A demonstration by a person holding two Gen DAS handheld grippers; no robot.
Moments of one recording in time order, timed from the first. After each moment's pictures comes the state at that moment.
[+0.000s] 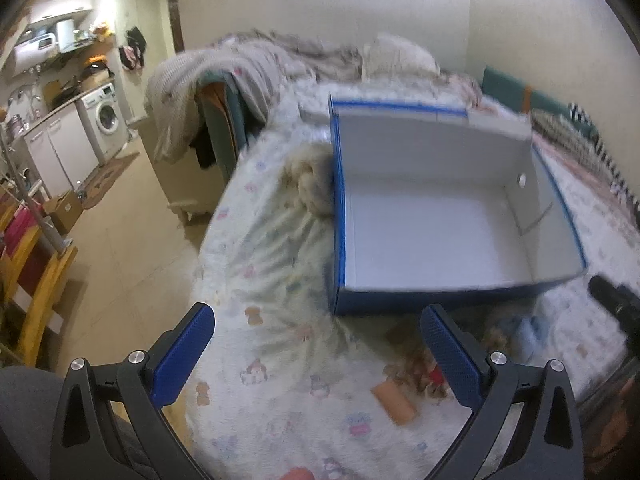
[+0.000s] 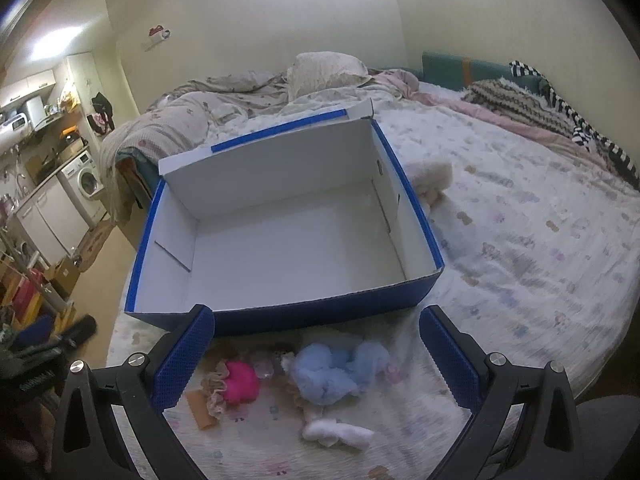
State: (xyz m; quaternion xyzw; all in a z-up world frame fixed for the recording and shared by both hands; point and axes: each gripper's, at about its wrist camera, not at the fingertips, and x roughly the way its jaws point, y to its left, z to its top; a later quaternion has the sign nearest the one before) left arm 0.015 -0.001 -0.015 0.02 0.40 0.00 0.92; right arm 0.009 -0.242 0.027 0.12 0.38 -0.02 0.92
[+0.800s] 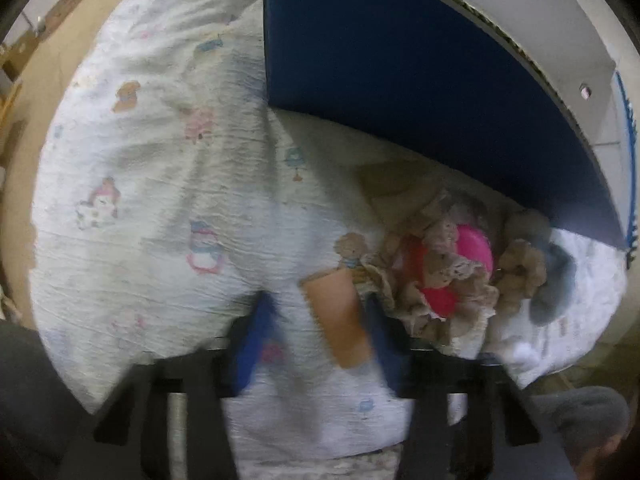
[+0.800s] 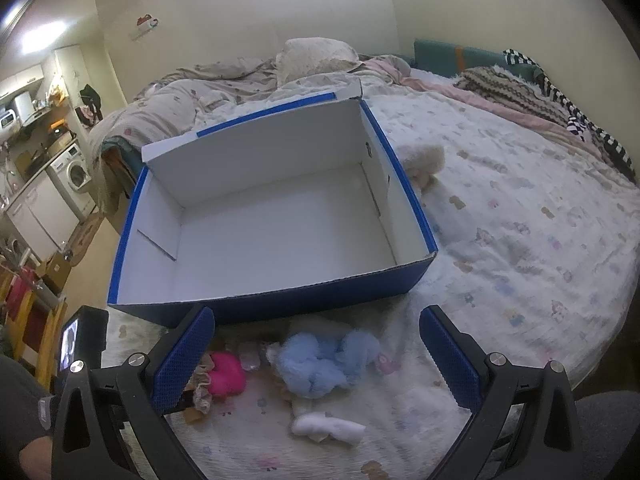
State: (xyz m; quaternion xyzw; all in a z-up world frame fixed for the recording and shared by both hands) left arm 0.065 -0.017 -0.164 -0.12 0.67 -0.02 0.73; right arm 0.016 -0.244 0.015 0.12 0.41 -0.04 0.91
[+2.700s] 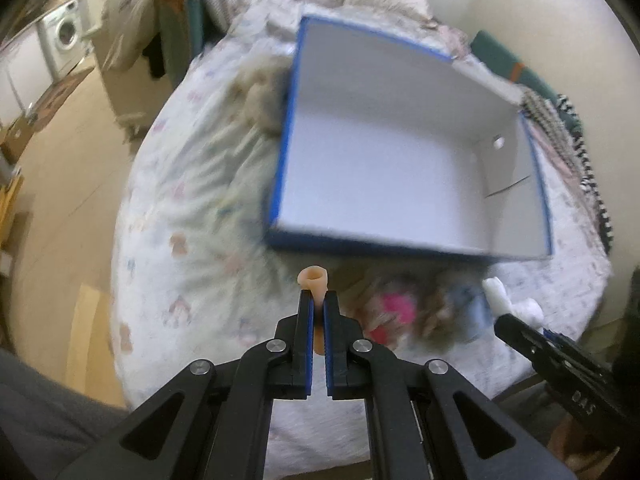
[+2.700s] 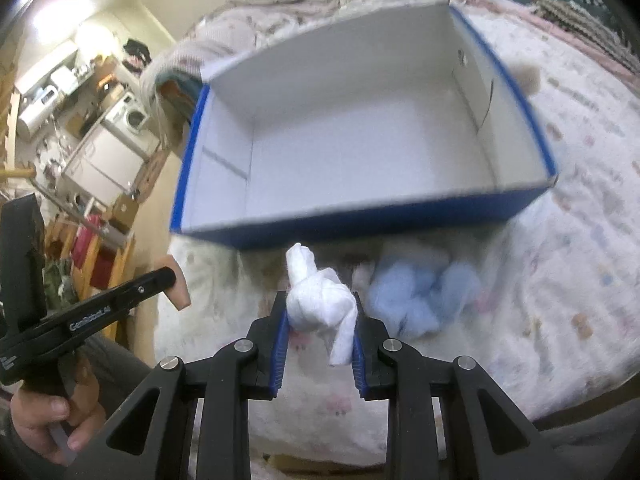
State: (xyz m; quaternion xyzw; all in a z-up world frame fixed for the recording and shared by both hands) left arm 0.044 0.001 -0.038 -0.07 0.53 -0.07 0.84; right arm 0.041 -0.215 -0.017 0.17 0.51 0.12 0.83
